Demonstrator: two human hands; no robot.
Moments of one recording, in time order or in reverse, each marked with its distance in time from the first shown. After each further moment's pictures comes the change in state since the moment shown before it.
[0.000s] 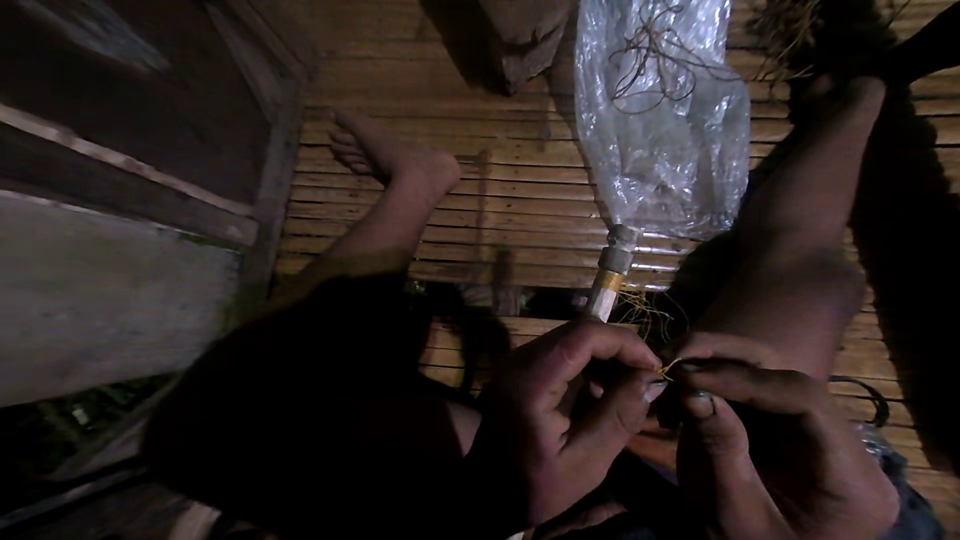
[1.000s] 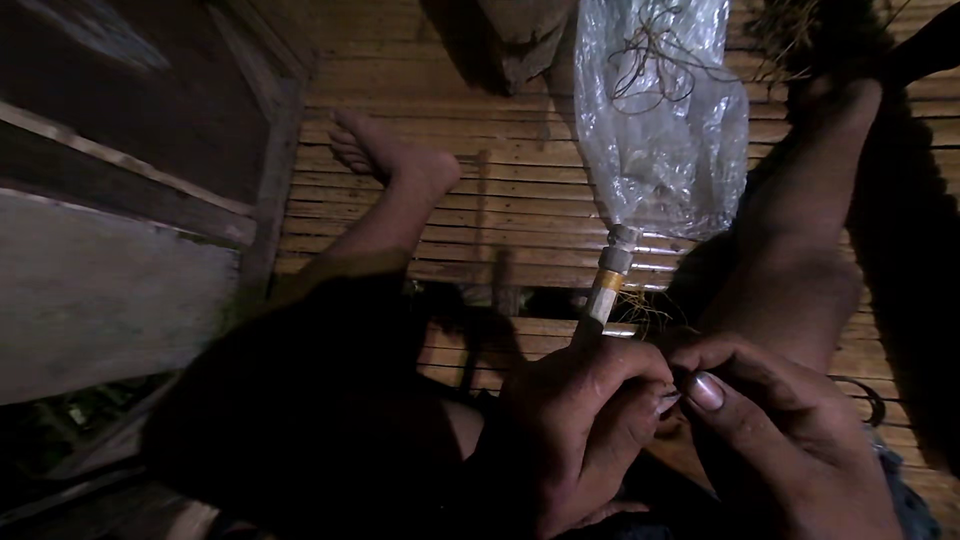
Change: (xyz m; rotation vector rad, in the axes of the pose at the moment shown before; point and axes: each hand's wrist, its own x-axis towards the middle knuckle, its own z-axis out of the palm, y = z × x) left_hand -0.002 0.010 0.000 0.201 -0.063 0.056; right_hand 0.017 -0.007 -0.021 0.354 -0.259 0.350
